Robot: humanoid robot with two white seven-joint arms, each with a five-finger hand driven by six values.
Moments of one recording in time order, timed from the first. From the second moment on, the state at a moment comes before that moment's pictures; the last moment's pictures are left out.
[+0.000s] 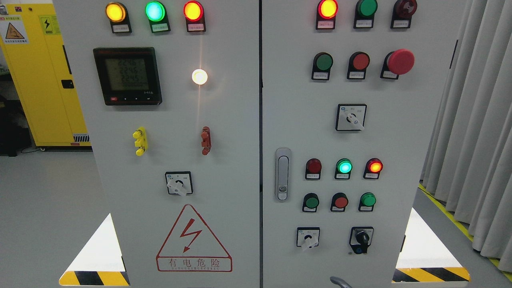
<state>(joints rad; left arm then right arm) 0.00 -0.10 -0.15 0.00 0.09 -0.11 -0.01 0.01 -0.17 -0.08 -1.81 0.85 -0.52 0.21</state>
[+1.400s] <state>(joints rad) 0.00 -0.10 -0.15 0.00 0.09 -0.11 -0.01 -0.29 -0.16 -0.02 -1.82 1.03 -0.47 0.27</state>
